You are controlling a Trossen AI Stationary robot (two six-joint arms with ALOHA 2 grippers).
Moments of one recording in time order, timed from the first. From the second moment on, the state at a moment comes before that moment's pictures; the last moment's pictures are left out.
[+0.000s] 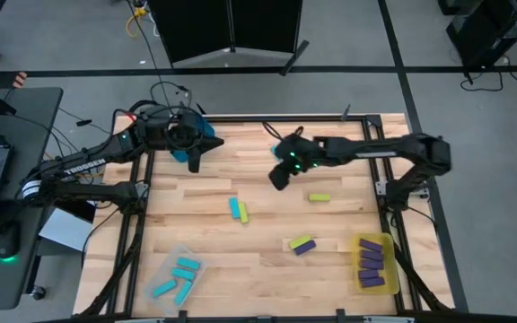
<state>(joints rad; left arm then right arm) 0.45 0.95 0.88 -0.15 0.32 -0.19 -0.20 1.58 1.11 -0.41 -0.04 0.58</state>
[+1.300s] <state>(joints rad) 0.45 0.95 0.88 -0.15 0.42 -0.22 -0.44 1.87 1.11 -0.37 0.10 0.50</state>
